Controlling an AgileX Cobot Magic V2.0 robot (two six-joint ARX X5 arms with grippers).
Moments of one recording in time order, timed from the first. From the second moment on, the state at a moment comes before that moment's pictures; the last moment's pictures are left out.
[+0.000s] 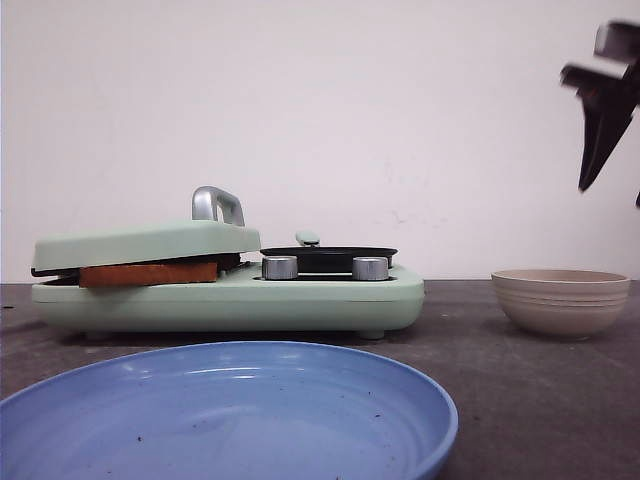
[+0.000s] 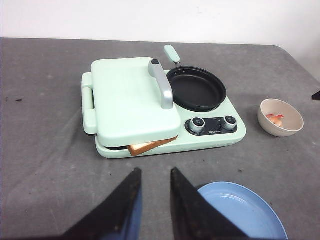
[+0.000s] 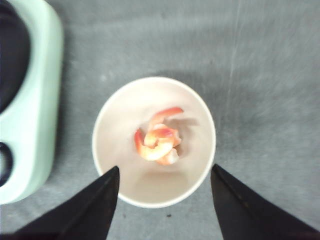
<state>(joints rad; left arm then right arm) -0.34 0.50 1.22 -1.11 0.03 -0.18 -0.01 1.45 1.14 -0.63 -0.25 0.24</state>
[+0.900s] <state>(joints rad) -0.34 0.50 1.22 -1.03 0.03 -0.18 -0.03 1.73 1.14 -0.48 -0.13 0.29</state>
